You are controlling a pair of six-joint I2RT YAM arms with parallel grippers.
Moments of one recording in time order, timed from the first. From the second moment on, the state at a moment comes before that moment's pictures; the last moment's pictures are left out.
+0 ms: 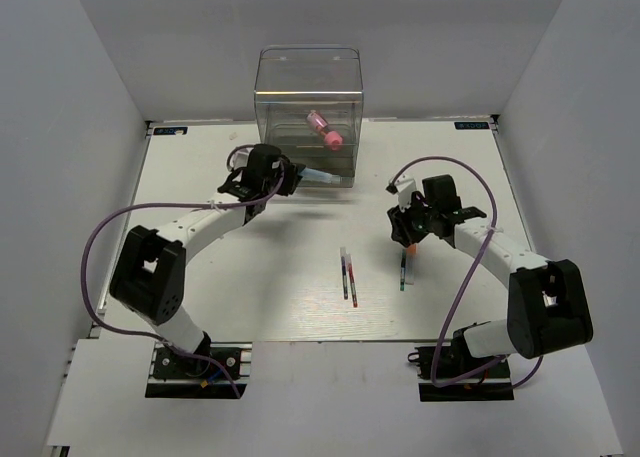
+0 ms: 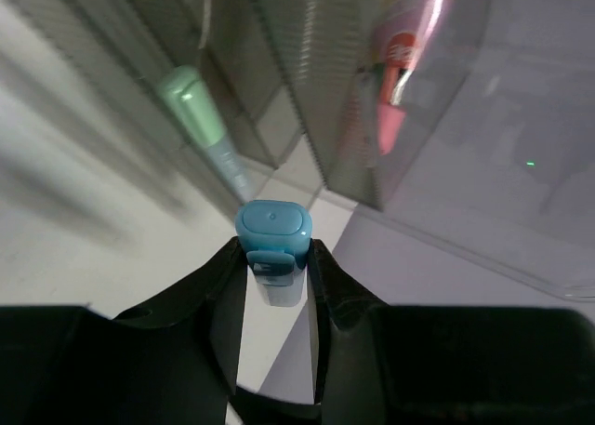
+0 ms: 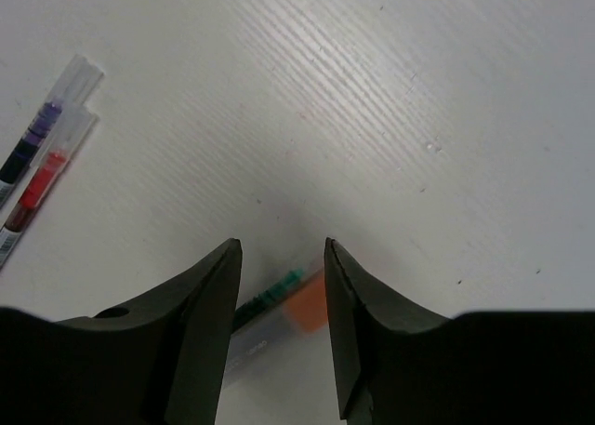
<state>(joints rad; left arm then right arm) -0.49 1.60 1.09 -0.06 -0.17 -1.55 0.30 1.38 0.81 -0.31 -0.34 -0.35</state>
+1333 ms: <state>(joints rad) -0.48 1.82 1.30 -0.02 -0.27 -1.53 0.27 1.36 0.82 -0.53 -0.37 -0.28</state>
